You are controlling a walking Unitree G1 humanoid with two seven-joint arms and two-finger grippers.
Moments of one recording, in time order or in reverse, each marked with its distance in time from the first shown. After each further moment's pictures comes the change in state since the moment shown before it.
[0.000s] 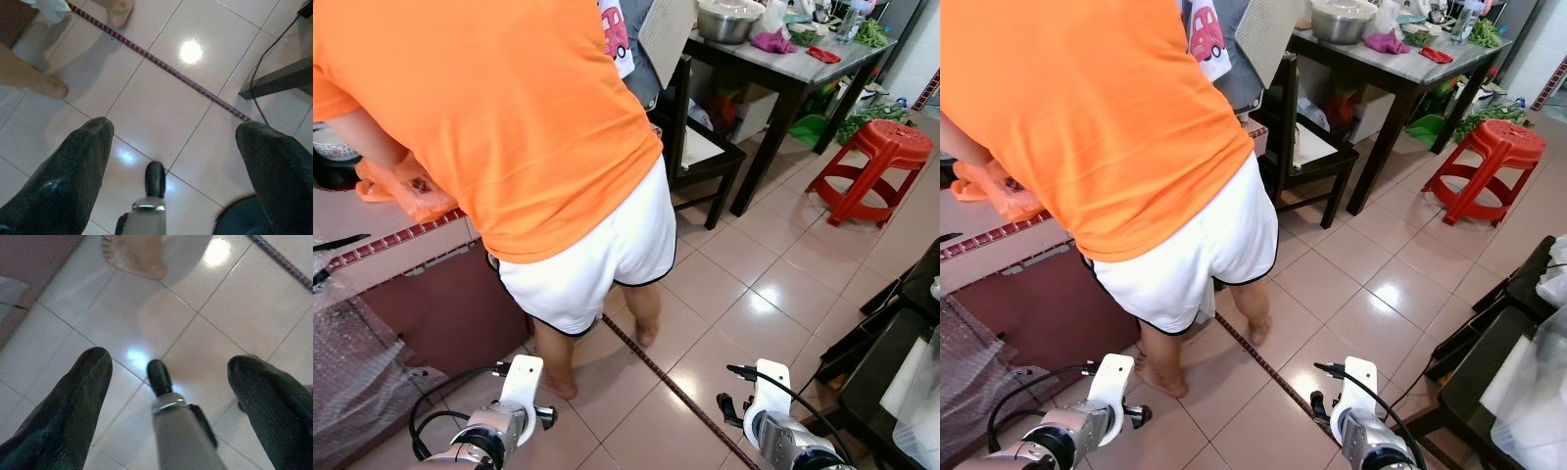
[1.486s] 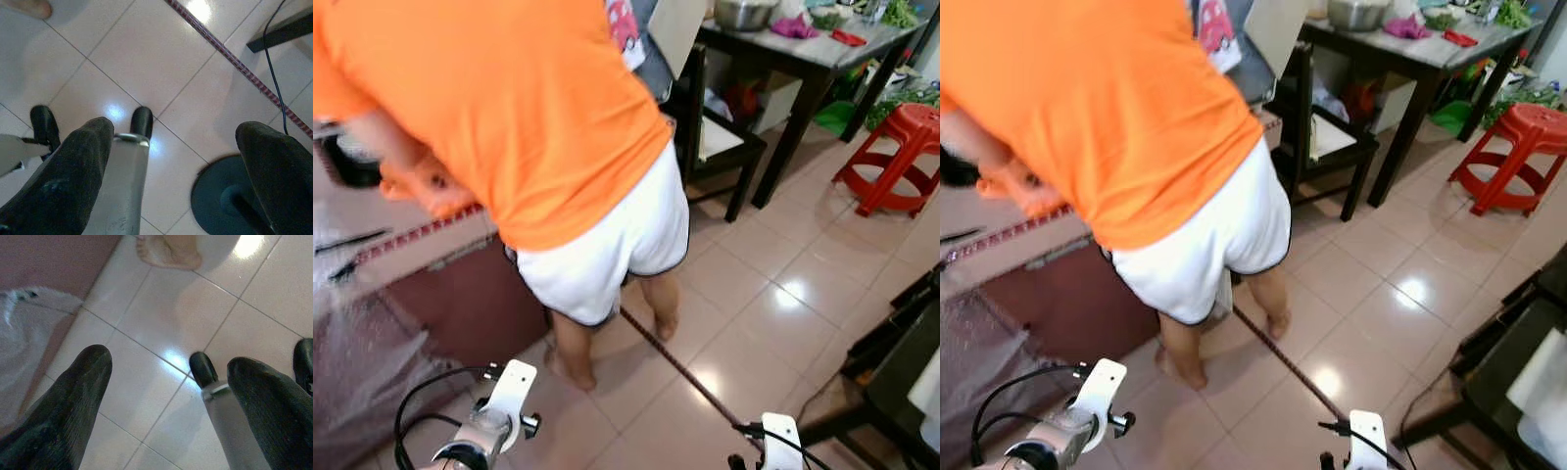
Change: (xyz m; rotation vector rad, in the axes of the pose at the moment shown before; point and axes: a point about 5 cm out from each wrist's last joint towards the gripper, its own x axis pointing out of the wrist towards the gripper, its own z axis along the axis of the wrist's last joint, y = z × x) left arm 0.000 0.017 -0.015 0.164 -0.049 0.039; right arm -0.010 -0.029 -0.064 -0.138 0.139 -0.026
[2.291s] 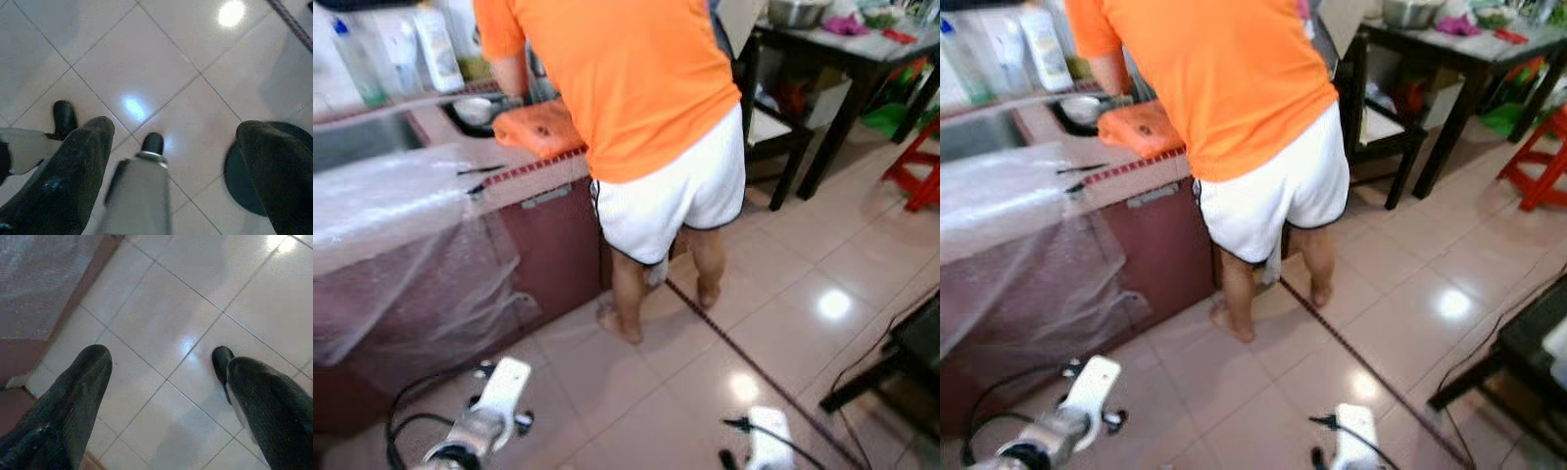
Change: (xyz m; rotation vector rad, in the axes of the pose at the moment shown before) left arm 0.000 0.003 -0.001 0.013 -0.016 0.008; right arm 0.001 0.005 0.001 -0.001 -0.003 -0.003
